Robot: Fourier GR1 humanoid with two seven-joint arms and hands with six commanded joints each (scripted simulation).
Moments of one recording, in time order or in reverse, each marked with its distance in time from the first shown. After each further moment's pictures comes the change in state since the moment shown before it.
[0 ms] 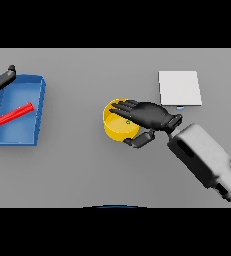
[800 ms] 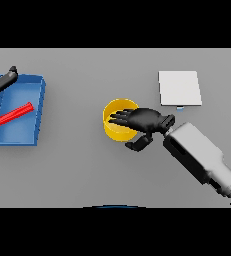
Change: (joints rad) left arm 0.011 0.003 -0.002 -0.027 0.002 0.016 0.006; right arm -0.057 0.025 0.079 0.162 0.043 0.033 -0.086
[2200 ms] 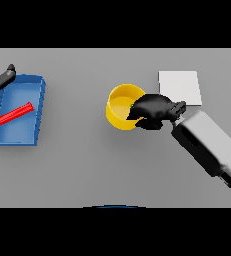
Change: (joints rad) left arm 0.005 0.012 0.008 -0.013 0.000 0.011 -0.019; right arm -0.058 -0.090 -0.056 -0.127 -0.099 0.127 0.114
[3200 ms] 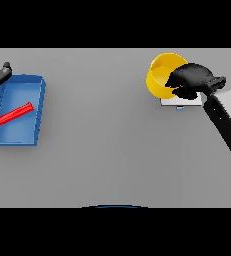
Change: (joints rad) left arm -0.007 0.014 0.015 -0.002 0.013 -0.008 0.023; right arm -0.137 -0.143 -0.085 0.320 0.017 -0.159 -0.040
